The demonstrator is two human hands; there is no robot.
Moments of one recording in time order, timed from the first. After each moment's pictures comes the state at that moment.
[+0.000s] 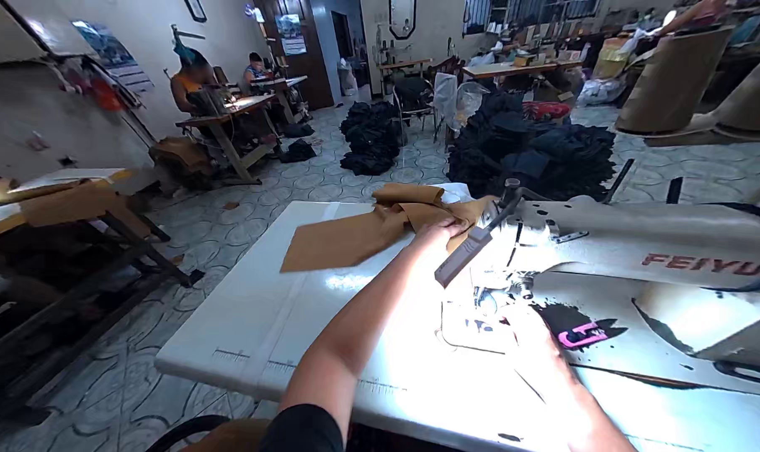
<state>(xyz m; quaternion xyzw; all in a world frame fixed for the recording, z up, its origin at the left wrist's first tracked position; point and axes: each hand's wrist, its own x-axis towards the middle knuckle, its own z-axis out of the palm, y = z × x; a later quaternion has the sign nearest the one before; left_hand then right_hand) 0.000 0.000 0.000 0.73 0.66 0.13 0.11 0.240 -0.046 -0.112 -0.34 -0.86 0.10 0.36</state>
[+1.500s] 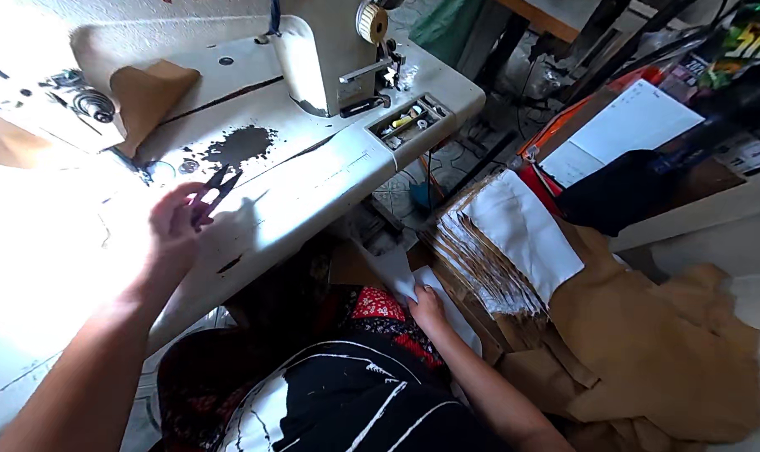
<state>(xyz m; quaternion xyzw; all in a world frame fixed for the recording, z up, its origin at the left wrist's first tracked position) 0.115 -0.139 -0.094 0.75 0.54 0.31 0.22 0.467 -0.314 -0.283 -0.82 -0.45 0.34 0.02</state>
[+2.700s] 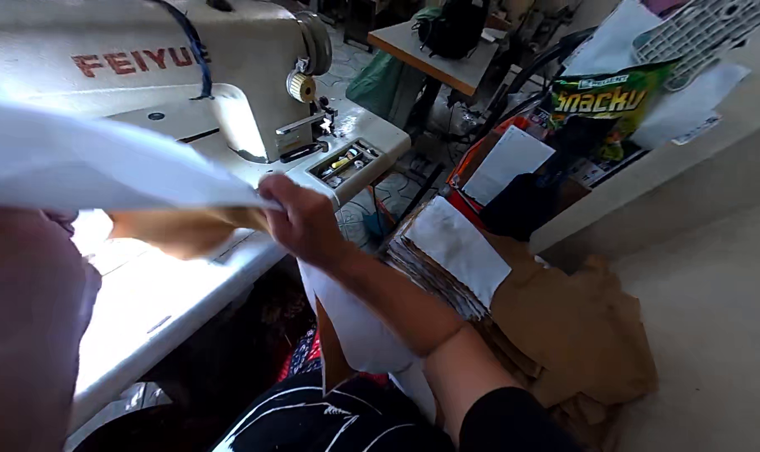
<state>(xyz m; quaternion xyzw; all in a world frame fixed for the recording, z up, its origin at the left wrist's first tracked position) 0.160 -0.115 -0.046 0.60 0.45 0.62 0.23 0.390 -0.170 -0.052 -0.44 -0.71 -0.03 0.55</state>
